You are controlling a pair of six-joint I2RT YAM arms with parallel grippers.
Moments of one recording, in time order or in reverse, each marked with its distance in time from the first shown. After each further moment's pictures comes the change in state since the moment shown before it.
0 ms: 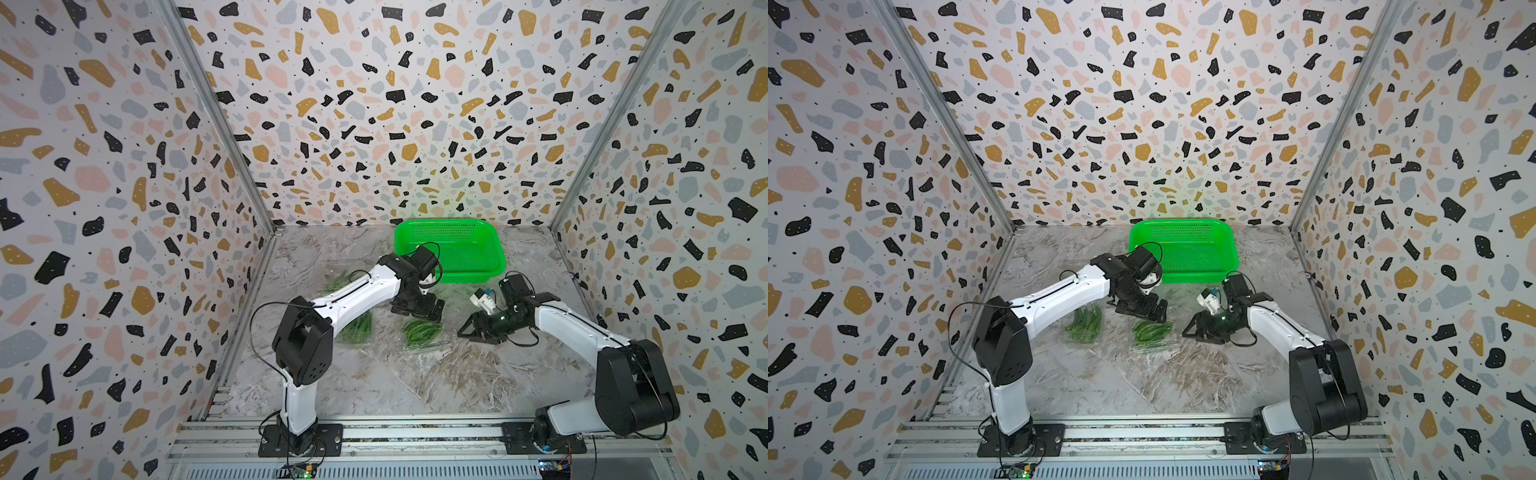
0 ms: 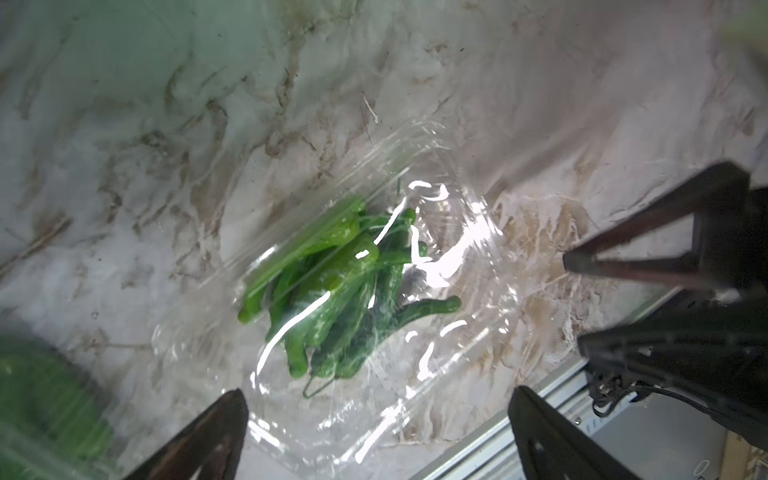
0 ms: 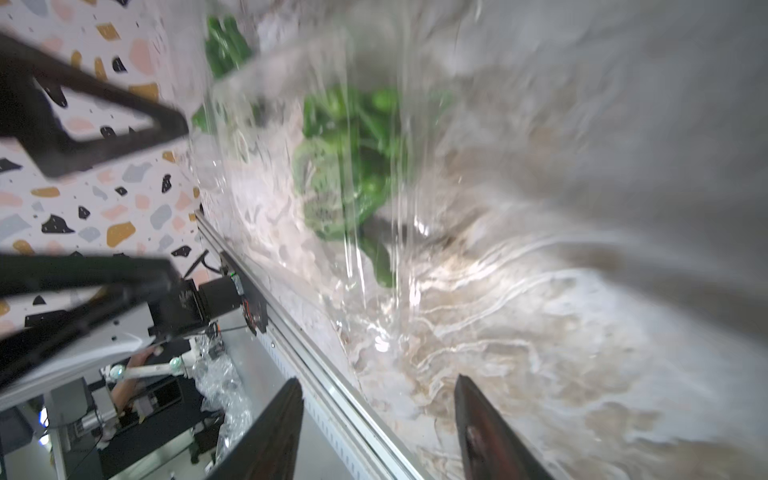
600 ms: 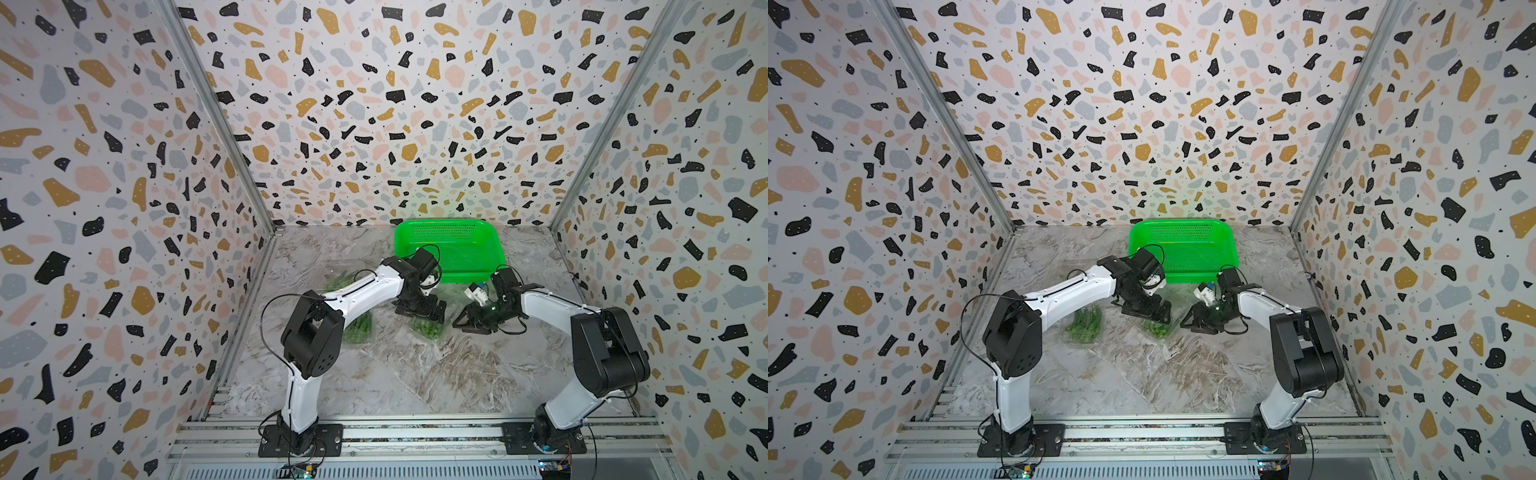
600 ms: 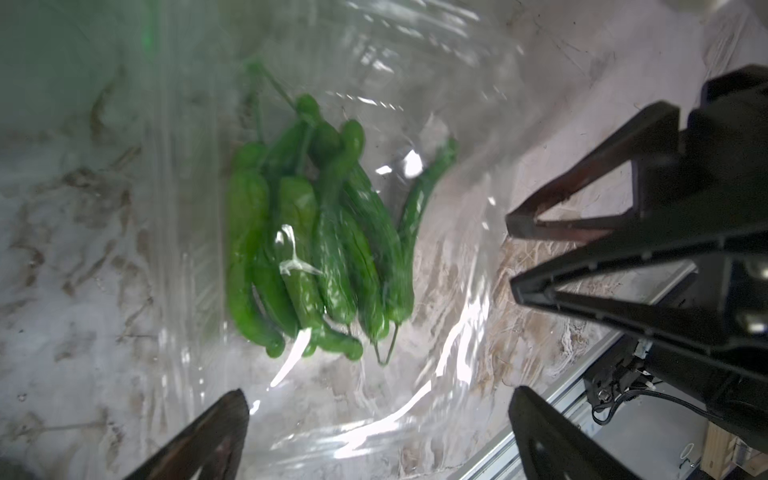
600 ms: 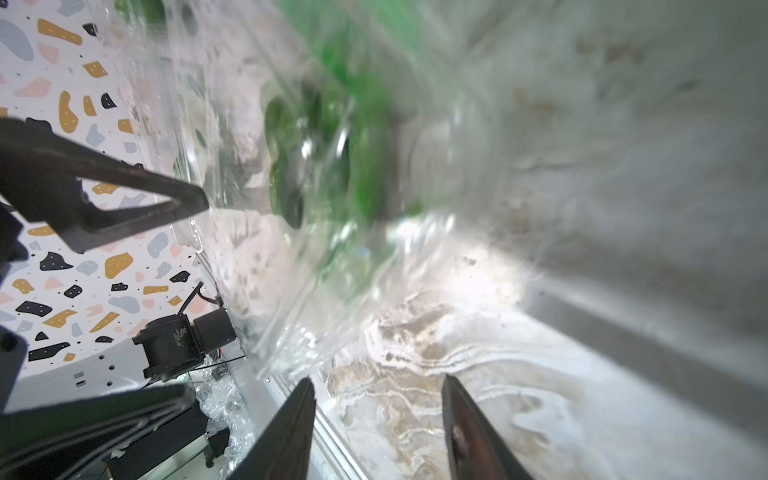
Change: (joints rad) left arm 0.016 0.014 -0.022 0.062 0.080 0.017; right arm -0.074 0.240 0.164 0.088 -0.003 -0.028
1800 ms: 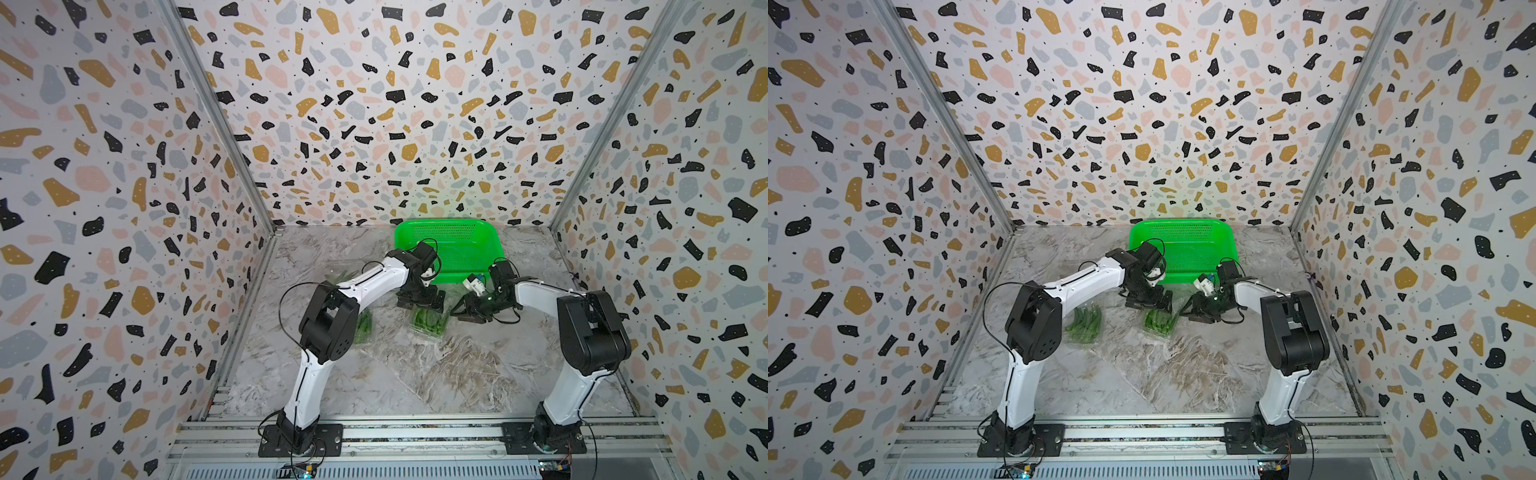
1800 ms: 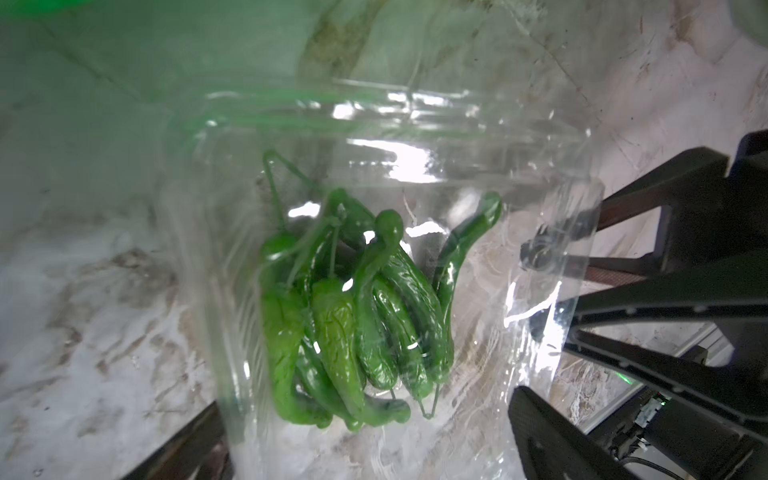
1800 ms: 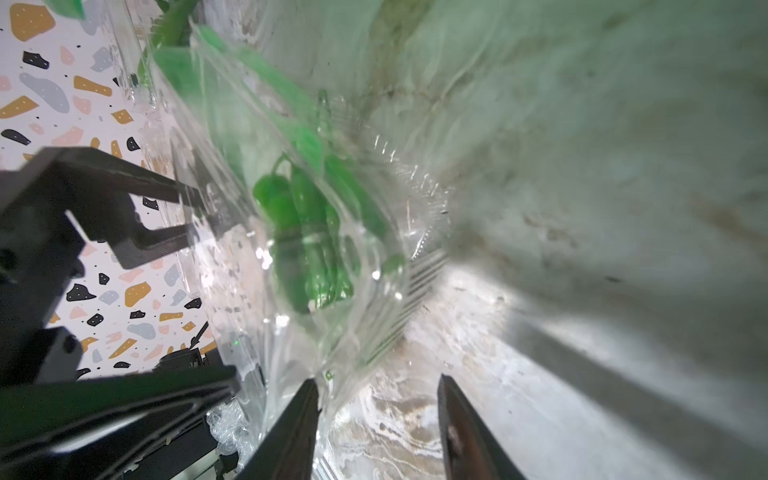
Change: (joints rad) left arm 0.048 0.185 0.154 0.001 0.012 -0.059; right arm -0.010 0.150 0.101 0.116 -0.039 0.048
